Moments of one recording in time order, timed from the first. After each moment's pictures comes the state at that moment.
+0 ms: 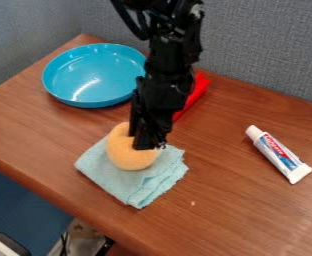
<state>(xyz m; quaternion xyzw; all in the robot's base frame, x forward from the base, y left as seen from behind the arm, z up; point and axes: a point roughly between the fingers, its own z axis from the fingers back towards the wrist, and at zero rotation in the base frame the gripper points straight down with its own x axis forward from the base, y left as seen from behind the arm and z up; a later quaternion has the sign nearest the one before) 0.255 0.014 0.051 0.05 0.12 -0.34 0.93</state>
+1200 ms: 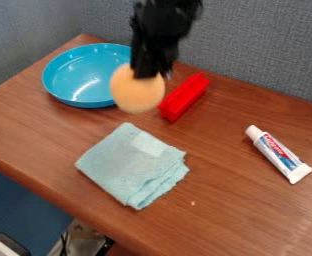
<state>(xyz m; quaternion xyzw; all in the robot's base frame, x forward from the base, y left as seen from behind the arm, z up) 0.291 0.042 0.136 0.12 0.05 -0.27 0.95</state>
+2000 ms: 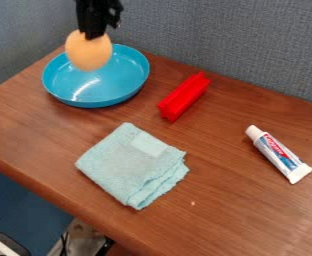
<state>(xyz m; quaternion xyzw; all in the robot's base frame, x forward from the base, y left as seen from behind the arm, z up) 0.335 0.157 0.115 0.09 0.06 -0.08 0.99</state>
